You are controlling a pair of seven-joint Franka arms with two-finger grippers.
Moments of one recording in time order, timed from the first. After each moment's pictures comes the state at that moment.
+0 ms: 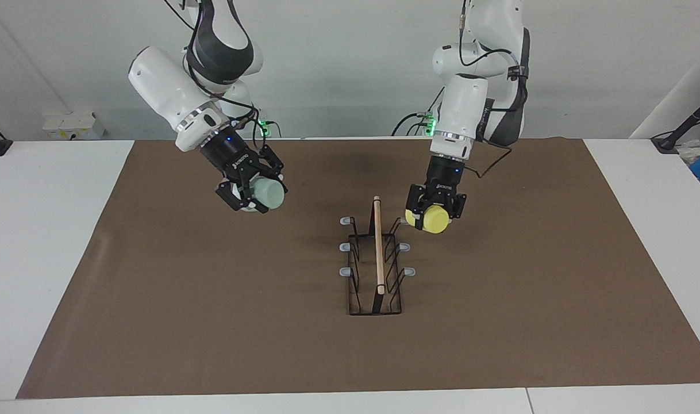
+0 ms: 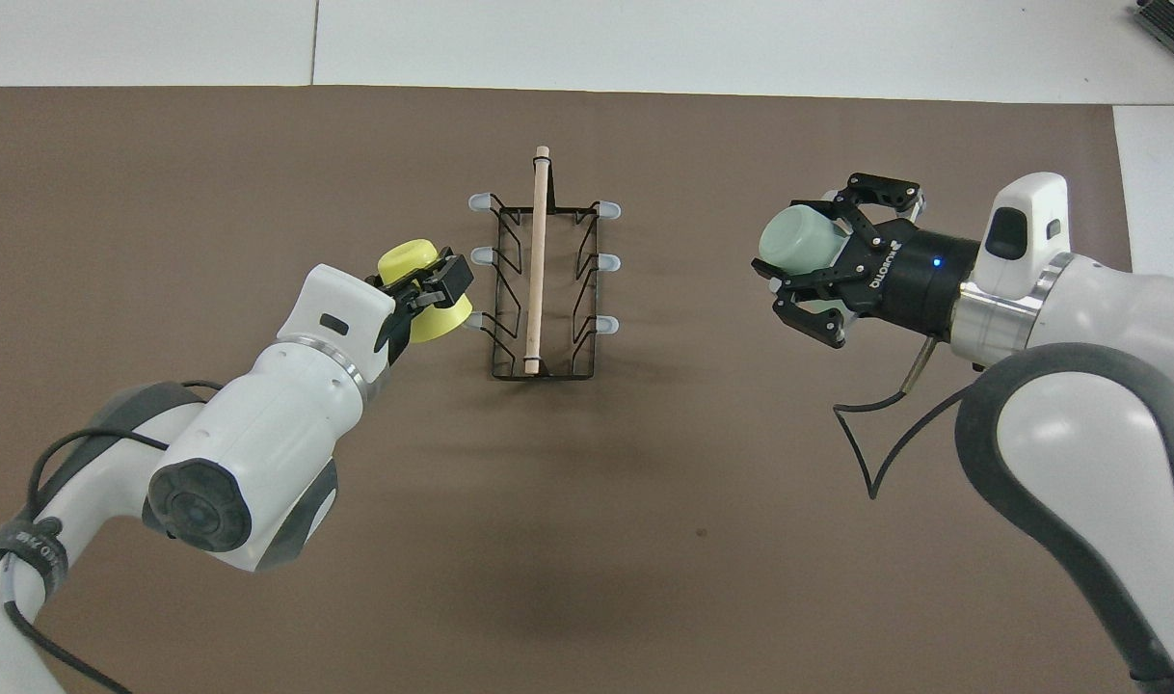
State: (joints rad) left arm -0.03 0.04 -0.38 -2.29 0.22 3.13 -0.83; right arm 0.11 -0.08 0.12 -2.07 1.06 2.48 -1.52
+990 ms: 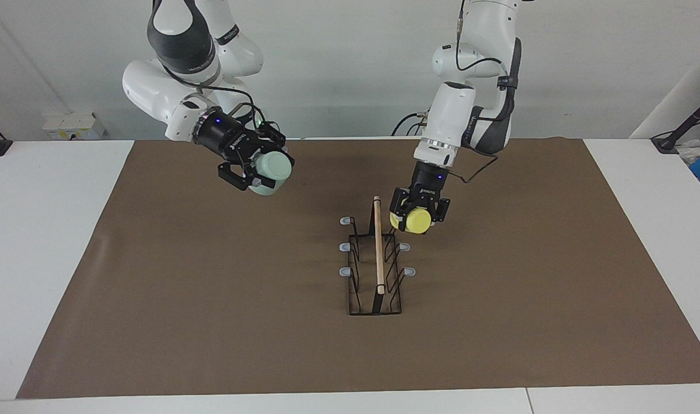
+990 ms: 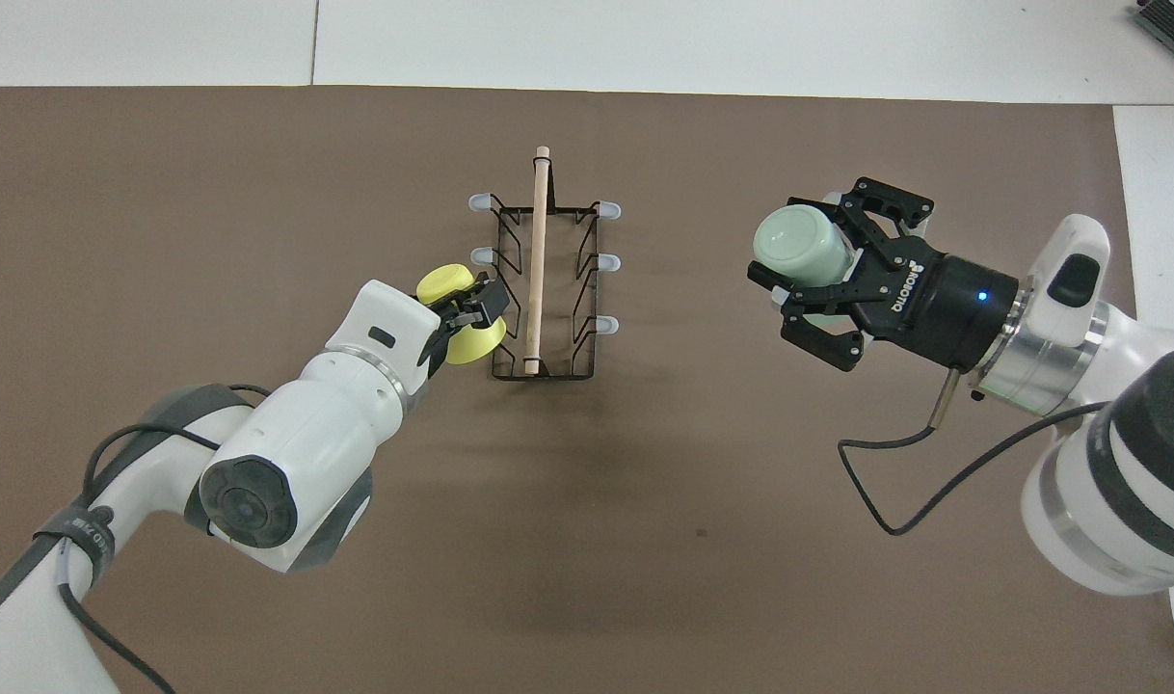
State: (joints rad) left arm -0.05 0.08 -0.42 -2.29 0.23 3.11 -0.83; right arm 0.06 -0.15 0.11 -2.15 1.67 2.27 -1.89
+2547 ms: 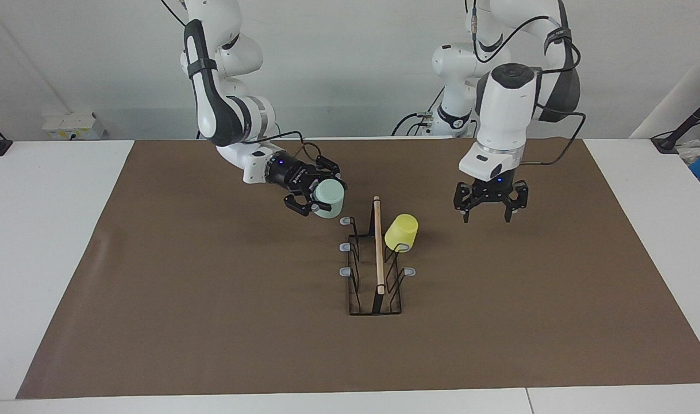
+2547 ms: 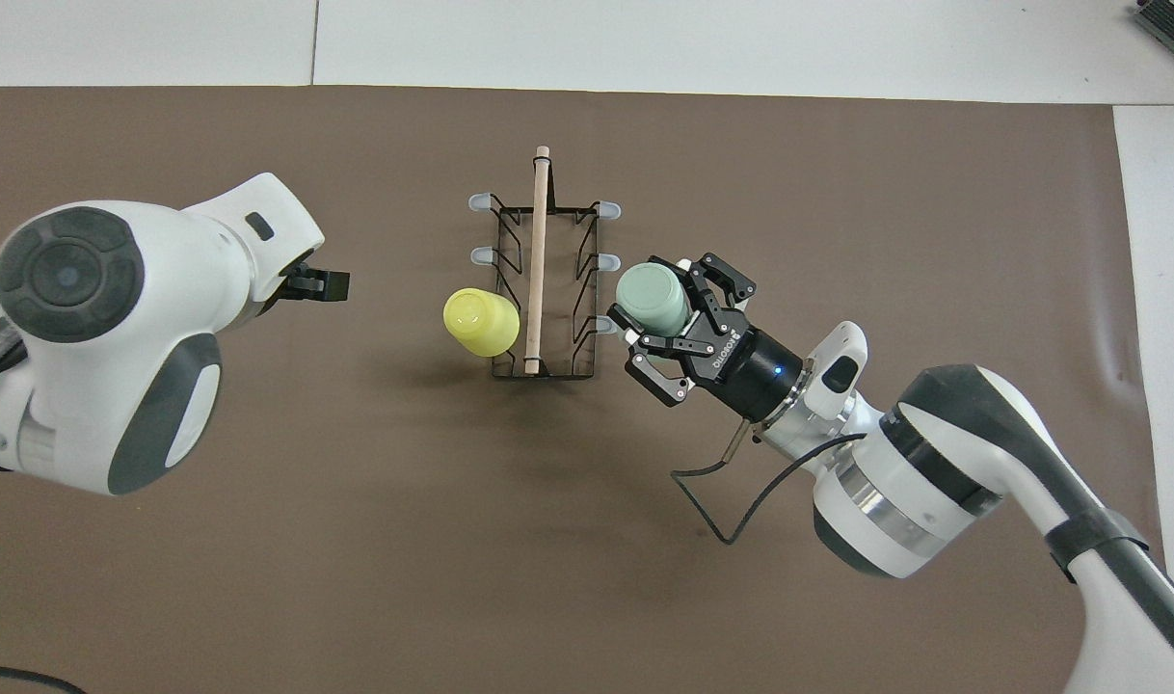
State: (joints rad) left arm -0.07 0.02 -0.20 -1.95 0.19 2.18 -0.17; right arm 0.27 0.05 0.12 -2.28 2.48 2.17 -2.50
